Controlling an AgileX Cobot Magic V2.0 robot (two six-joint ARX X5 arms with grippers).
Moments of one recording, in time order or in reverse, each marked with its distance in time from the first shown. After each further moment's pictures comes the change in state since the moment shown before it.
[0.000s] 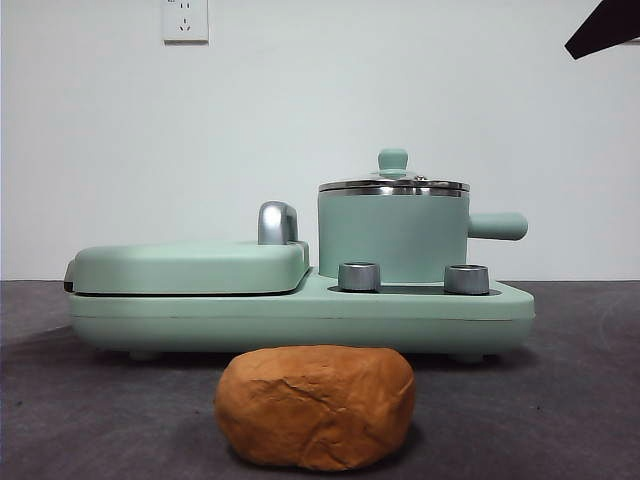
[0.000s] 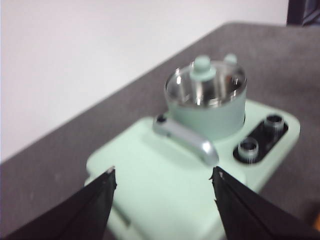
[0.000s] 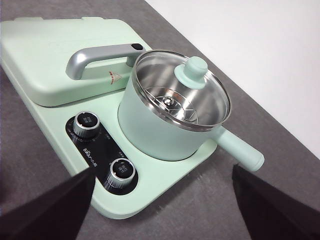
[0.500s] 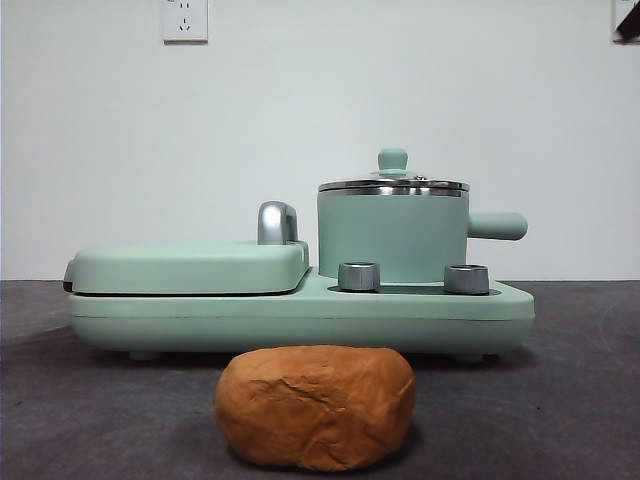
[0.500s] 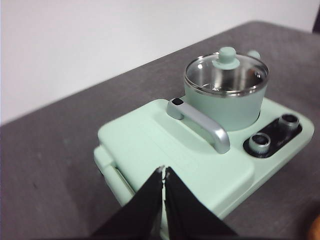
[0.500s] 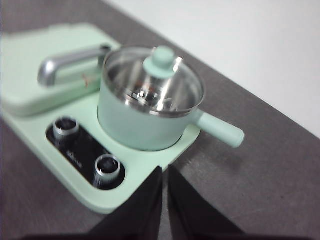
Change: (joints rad) left arm 0.098 -0.041 -0.003 -0.094 0.000 -0.056; right arm -0.071 -0.027 0.000 -0.016 0.001 0.085
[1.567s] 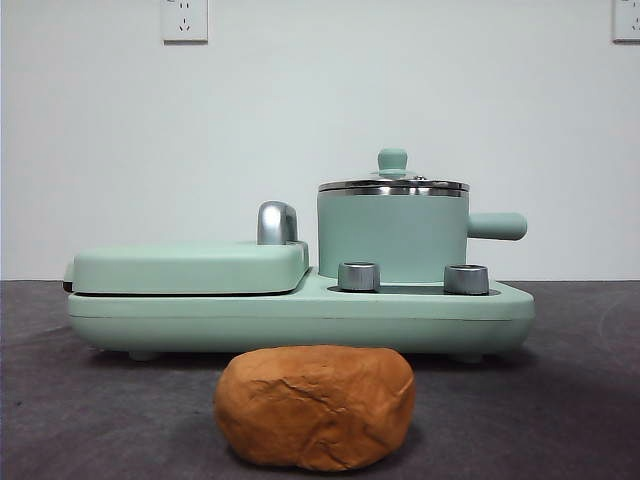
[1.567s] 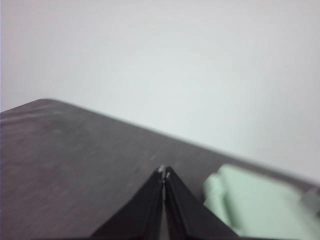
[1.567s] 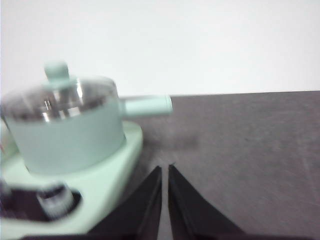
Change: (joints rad) left arm 0.064 -0.599 -0.756 0.611 -0.552 -0.668; right arm -0.090 -0.622 -0.660 0.439 0.250 0.634
